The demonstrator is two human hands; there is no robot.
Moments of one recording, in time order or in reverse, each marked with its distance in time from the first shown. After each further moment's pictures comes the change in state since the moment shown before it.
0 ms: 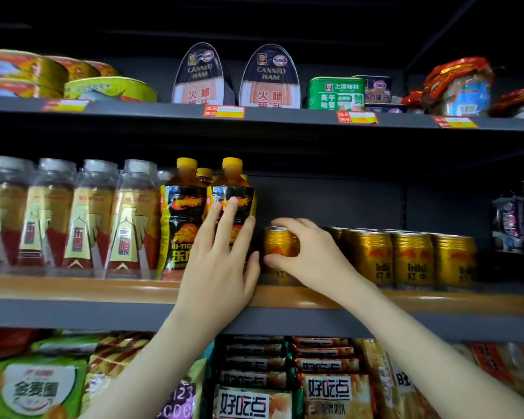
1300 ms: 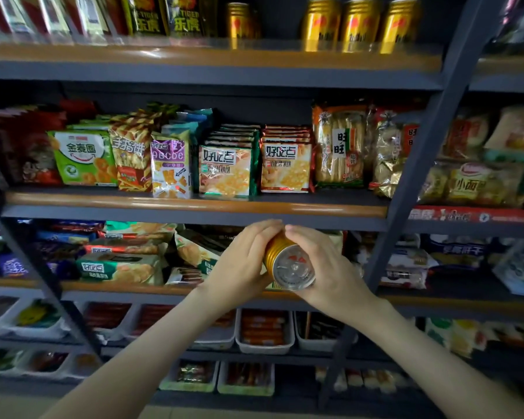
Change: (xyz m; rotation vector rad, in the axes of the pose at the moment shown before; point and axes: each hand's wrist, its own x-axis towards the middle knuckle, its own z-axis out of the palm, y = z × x) left_hand -0.268 0.194 -0.104 -0.732 -0.385 0.062; right_hand -0.383 0.025 0.001 0.103 -0.119 -0.243
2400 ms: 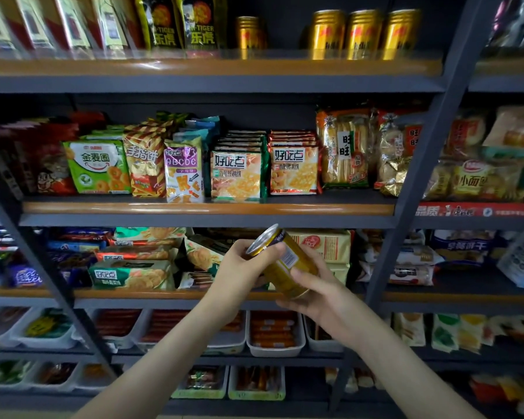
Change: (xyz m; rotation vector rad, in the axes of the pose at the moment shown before) left_hand -0.006 0.036 -0.050 -0.957 0.034 -1.141; right_hand 0.001 -0.055 0.016 1.542 0.053 1.157
